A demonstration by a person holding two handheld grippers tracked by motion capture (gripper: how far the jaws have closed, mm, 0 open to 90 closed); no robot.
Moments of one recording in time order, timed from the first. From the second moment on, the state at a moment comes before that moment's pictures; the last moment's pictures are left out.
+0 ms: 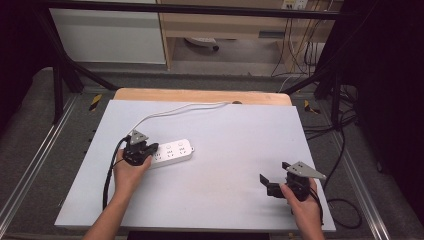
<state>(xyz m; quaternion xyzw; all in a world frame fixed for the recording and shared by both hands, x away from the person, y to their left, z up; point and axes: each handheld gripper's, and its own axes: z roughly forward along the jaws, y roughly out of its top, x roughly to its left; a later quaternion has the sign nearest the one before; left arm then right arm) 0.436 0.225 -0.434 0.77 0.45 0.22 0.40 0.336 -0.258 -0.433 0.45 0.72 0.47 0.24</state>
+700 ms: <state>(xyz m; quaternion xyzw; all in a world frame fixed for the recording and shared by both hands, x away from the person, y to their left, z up) 0.437 0.226 -0.434 0.77 0.45 0.22 0.39 0.335 -0.257 -0.433 0.45 0.72 0.46 0.24</state>
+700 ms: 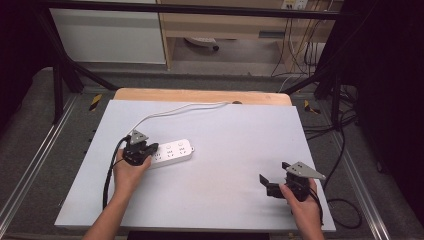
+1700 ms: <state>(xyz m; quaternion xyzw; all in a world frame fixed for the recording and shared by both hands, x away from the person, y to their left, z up) 0.436 0.225 -0.434 0.77 0.45 0.22 0.39 0.335 -0.258 -0.432 0.45 0.72 0.46 0.24</state>
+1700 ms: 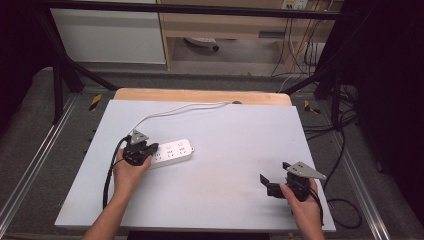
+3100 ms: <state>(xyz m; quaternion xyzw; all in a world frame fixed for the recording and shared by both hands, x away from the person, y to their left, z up) 0.436 0.225 -0.435 0.77 0.45 0.22 0.39 0.336 -0.259 -0.433 0.46 0.72 0.46 0.24</state>
